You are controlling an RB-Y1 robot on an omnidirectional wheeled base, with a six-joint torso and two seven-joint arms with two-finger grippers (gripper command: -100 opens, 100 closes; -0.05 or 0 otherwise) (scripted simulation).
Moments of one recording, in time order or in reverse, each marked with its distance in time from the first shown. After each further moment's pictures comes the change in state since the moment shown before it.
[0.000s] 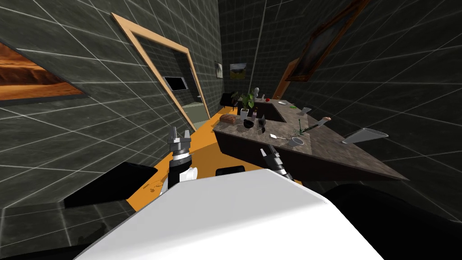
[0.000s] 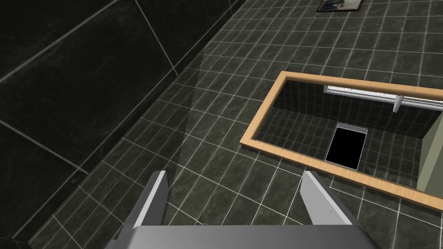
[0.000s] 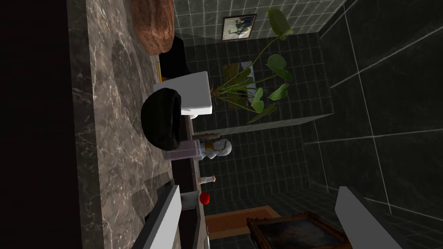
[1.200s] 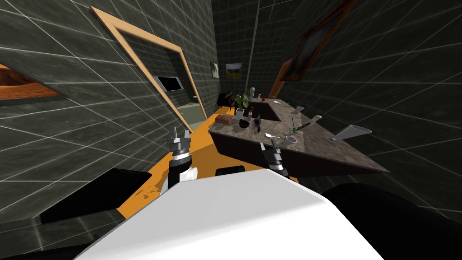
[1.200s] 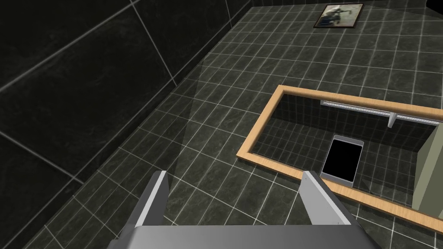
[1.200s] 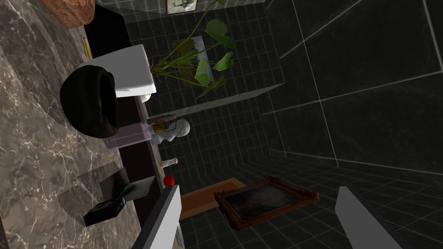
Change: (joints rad) left arm 0.000 0.000 0.000 0.000 0.000 0.000 0.000; right arm -0.066 0.138 0.005 -0.060 0.007 -0.039 0.026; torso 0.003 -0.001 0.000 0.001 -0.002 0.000
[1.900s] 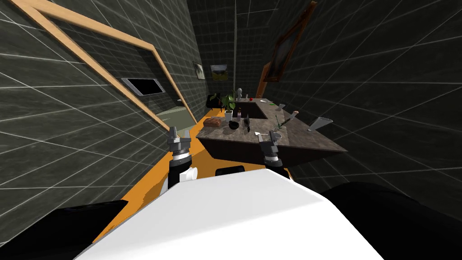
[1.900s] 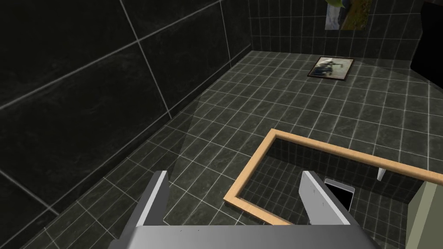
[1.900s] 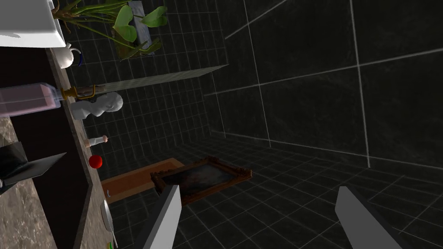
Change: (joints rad) left arm 0.000 0.000 0.000 0.000 0.000 0.000 0.000; right arm -0.143 0.129 -0.042 -0.057 0.179 0.043 -0.025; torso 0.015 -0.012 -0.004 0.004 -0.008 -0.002
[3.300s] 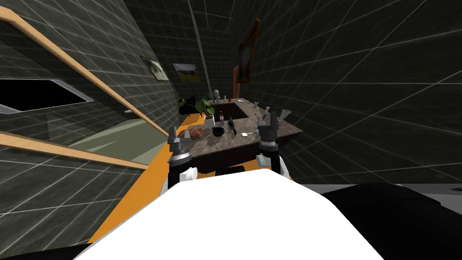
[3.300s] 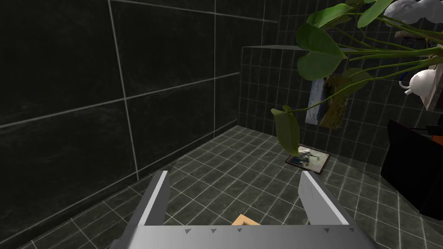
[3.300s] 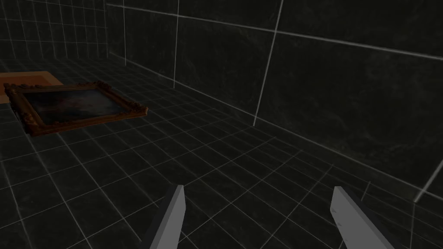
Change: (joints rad) left arm 0.000 0.000 0.000 0.000 0.000 0.000 0.000; right arm -0.285 0.252 -0.090 -0.119 0.339 0.124 -0.071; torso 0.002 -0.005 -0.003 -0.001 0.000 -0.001
